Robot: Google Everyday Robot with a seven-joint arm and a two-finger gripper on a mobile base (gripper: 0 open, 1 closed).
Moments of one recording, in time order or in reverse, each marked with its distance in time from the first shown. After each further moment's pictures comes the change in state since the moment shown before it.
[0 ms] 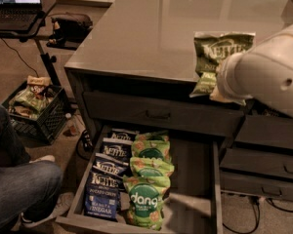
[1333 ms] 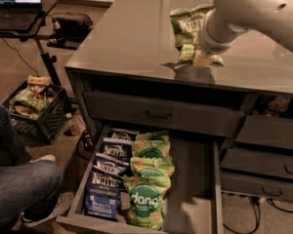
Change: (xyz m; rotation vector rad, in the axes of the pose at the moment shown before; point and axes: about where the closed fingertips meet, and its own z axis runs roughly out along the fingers) arm -0.056 -0.090 0.061 -0.128 -0.093 -0.137
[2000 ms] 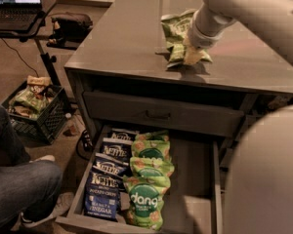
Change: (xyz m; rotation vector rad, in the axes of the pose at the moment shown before) arm -0.013 -0.022 0.055 -0.111 -0.041 -0.026
